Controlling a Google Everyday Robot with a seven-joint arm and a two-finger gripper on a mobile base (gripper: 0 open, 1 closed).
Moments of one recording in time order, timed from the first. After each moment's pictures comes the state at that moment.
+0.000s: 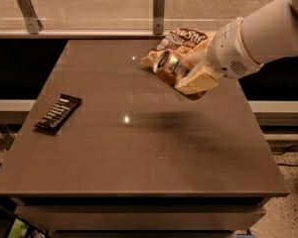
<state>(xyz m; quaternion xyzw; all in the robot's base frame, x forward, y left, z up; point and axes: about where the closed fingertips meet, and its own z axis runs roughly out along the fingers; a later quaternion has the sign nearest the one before) 0.515 -0.088 0.944 -0.60 0.71 0.10 0.37</state>
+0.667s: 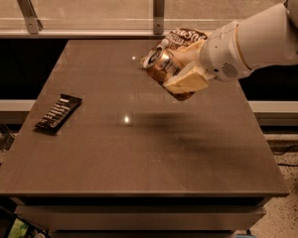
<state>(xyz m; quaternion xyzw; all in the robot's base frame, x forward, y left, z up) 0.512 -0.068 0.947 -0.57 0.70 0.14 0.40</state>
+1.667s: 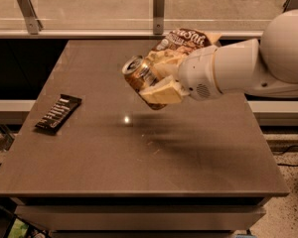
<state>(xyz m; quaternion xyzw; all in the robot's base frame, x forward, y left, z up) 0.506 -0.017 0.928 -0.53 0.68 0.21 0.46</state>
